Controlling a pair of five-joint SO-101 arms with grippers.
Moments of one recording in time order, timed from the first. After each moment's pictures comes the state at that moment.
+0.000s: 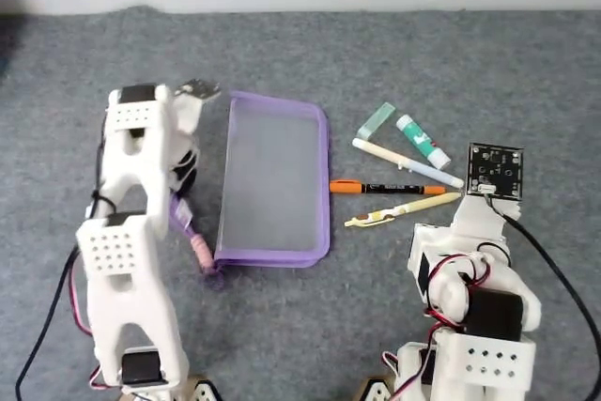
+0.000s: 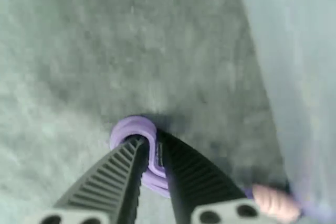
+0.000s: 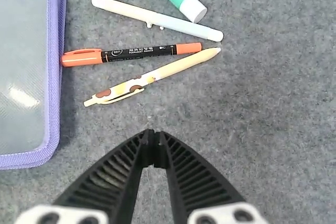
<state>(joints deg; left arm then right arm) -10.8 47.3 -26.9 96.6 -26.2 5.5 -69.2 53.3 76.9 -1.9</state>
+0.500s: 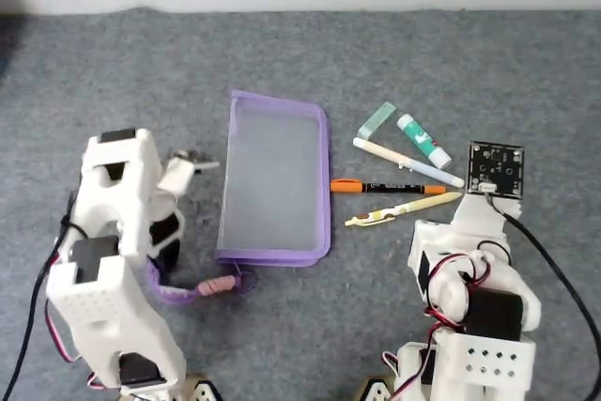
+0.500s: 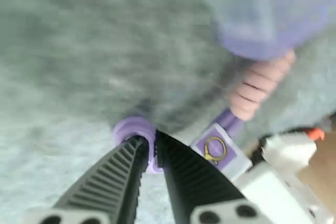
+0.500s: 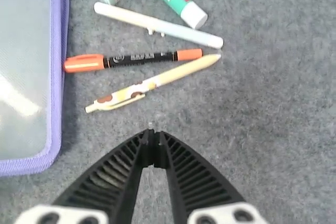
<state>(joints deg) -12.8 21.8 14.7 98.7 -40.0 5.5 -69.2 53.3 74.7 -1.9</state>
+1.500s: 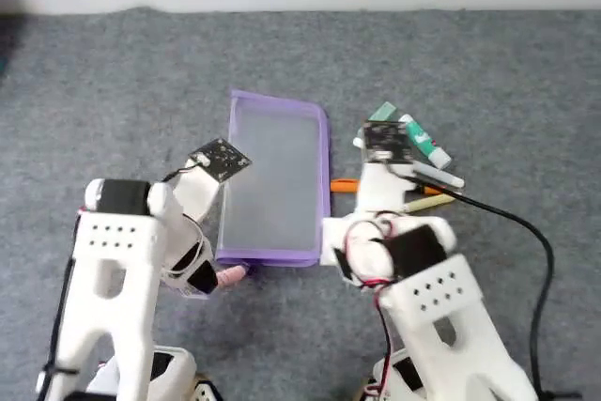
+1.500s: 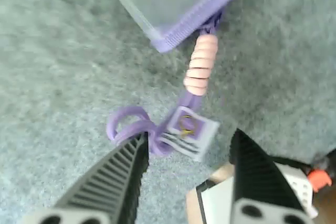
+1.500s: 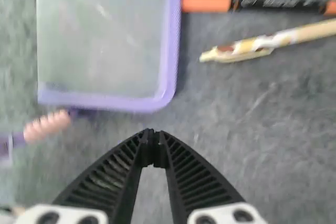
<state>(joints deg) 0.4 -31.5 36.2 98.2 -26.3 -28.5 -43.6 39.6 81.1 -25.9</state>
